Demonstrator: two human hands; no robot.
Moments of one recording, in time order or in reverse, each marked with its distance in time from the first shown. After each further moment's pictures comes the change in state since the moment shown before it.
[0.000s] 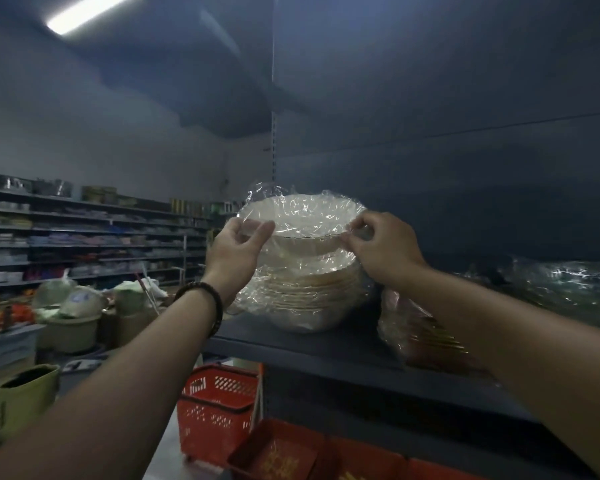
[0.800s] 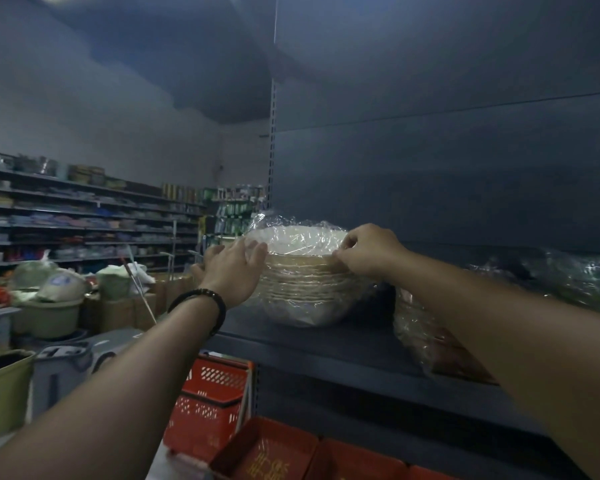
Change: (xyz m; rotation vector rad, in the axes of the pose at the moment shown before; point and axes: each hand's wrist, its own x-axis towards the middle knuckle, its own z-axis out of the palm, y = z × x) left_hand 0.031 -0.094 0.021 0.706 -0.100 -0.060; right_hand 0.035 0.039 0.068 -0.256 -0.326 0.197
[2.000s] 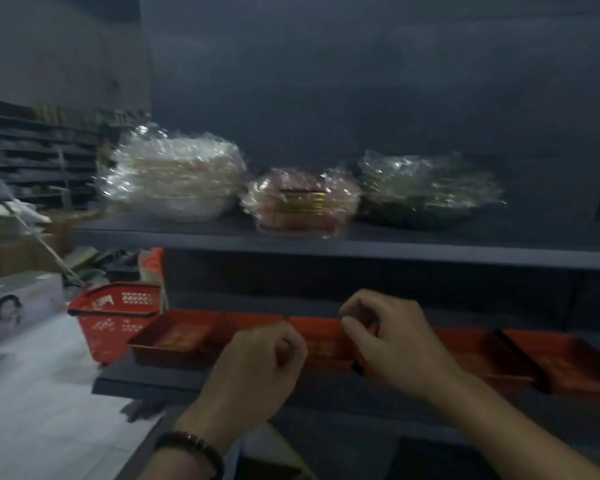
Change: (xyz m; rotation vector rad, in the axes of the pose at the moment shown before) left_hand -0.365 0.115 0.077 -0.285 -0.460 0.302; right_hand -0.375 0.161 -0.070 0.089 -0.007 0.001
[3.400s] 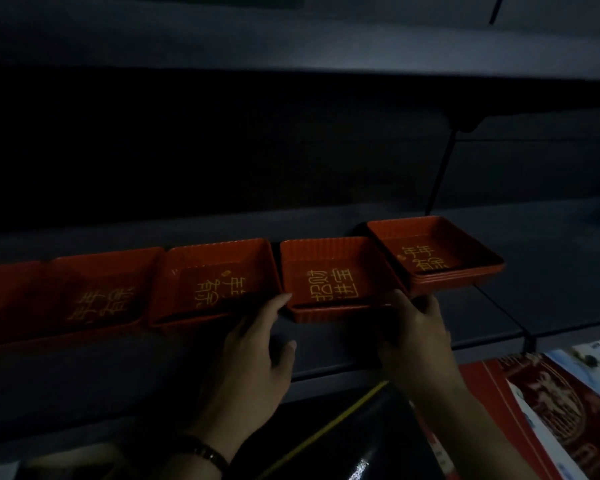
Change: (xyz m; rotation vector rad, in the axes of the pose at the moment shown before) left_hand 0.083 0.050 0.377 -0.174 -0.371 -0.065; right_hand -0.120 0.367 -0.028 -0.289 0.028 0.827
